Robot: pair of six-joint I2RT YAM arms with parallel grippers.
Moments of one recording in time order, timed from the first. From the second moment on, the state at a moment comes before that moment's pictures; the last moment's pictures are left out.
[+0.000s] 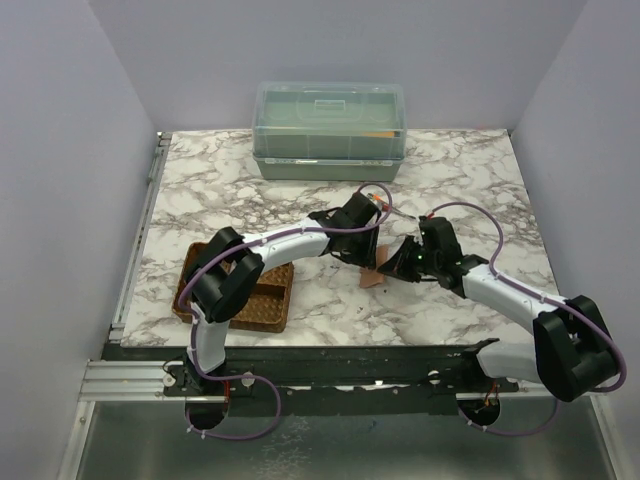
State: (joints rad) left arm -0.86 1.93 1.38 -0.38 0.15 -0.59; right arm 0.43 1.26 0.56 -0.09 -0.26 0.84
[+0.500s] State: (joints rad) left arm -0.87 1.98 1.45 -0.46 0.12 -0.58; right arm 0.43 1.23 0.56 -0.14 -0.20 0.86
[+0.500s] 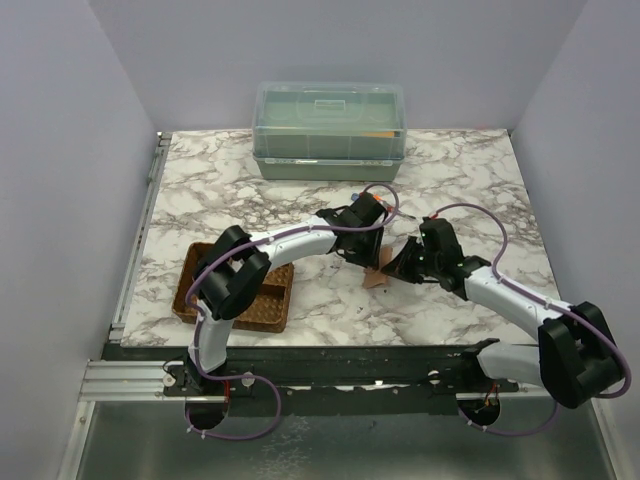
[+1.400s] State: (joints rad) left arm -0.86 2.03 1.50 -0.55 0.06 -0.52; right arm 0.44 1.22 0.58 -0.20 -0.13 0.85
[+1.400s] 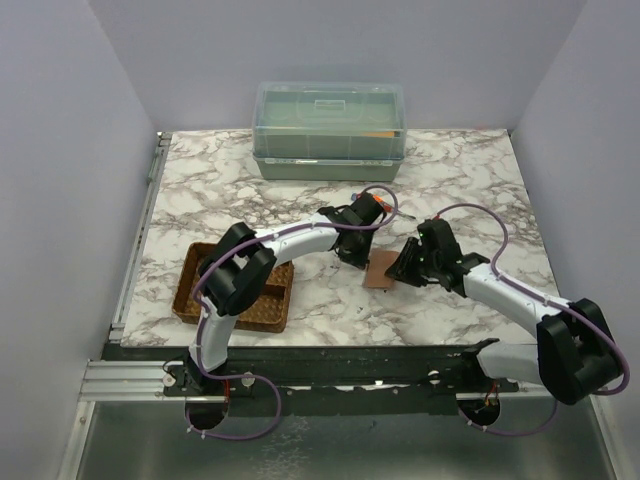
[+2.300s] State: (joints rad) left arm -0.81 1.82 1.37 -0.36 0.29 -0.54; right arm 0.45 1.23 0.67 -0.31 -0.11 0.75
